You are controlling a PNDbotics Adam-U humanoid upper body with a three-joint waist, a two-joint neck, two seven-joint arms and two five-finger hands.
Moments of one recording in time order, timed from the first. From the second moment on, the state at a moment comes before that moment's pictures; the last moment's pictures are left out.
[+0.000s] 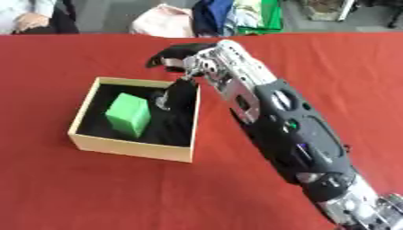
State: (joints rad) left arm -0.09 0.06 0.26 -1.98 -0.02 -0.29 -0.06; right arm -1.07 -0.22 0.42 -1.30 0.89 0.10 0.84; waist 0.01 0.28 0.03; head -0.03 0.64
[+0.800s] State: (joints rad) left arm -0.09 0.06 0.26 -1.98 -0.03 -0.29 -0.06; right arm -1.03 -0.33 0.28 -1.57 0.91 0.20 0.71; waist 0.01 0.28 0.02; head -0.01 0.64
